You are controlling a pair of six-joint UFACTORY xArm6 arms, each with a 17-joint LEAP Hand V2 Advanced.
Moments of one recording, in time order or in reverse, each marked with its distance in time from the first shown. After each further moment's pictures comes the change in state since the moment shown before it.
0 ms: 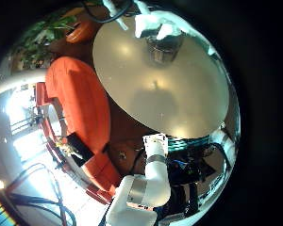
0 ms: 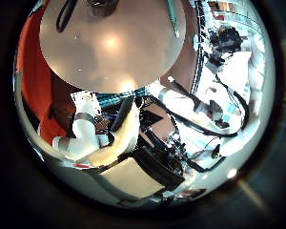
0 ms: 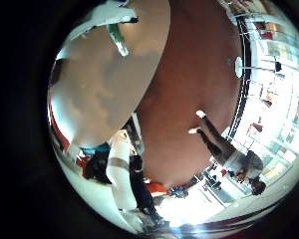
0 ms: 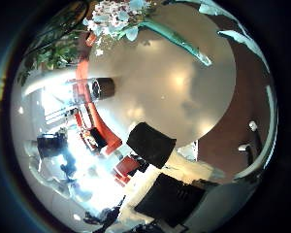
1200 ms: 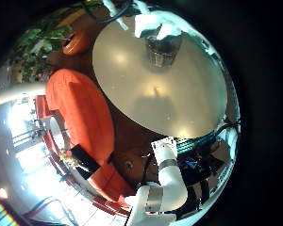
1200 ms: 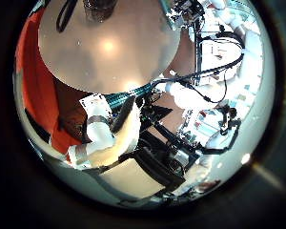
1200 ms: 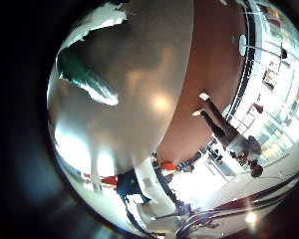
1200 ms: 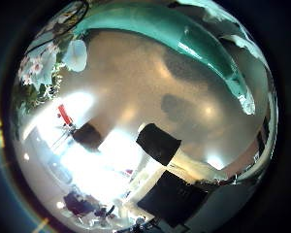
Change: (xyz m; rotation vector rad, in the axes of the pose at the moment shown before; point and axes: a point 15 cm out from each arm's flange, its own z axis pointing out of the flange) left arm -0.033 0.013 -0.003 0.034 -0.024 0.095; right arm -0.020 -0.144 0.110 -0.184 0.024 0.251
